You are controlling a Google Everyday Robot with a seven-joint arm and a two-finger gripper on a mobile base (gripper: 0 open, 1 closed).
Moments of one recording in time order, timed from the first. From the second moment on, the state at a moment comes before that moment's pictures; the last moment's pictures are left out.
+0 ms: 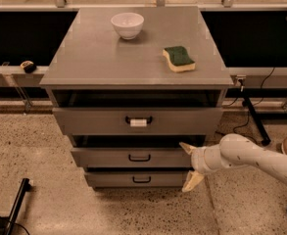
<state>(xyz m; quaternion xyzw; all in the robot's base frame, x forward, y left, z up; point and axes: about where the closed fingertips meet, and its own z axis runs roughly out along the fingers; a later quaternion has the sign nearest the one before) 0.565 -0.163 0.478 -0.69 0.65 0.09 0.32</state>
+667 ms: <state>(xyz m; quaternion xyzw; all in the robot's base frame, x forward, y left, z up) 0.588 -0.174 0.453 -0.68 0.66 0.09 0.32</state>
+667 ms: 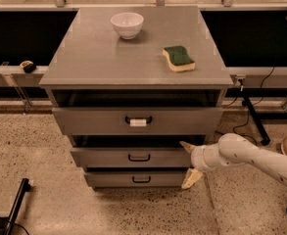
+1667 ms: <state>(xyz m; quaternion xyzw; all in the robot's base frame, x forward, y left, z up) 0.607 -0.174 0.430 -0.66 0.68 0.08 0.32</state>
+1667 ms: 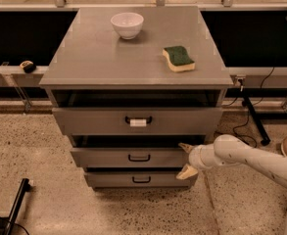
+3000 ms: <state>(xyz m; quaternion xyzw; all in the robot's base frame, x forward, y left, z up) 0.591 -0.143 0.450 -0.65 0.65 0.03 0.38</state>
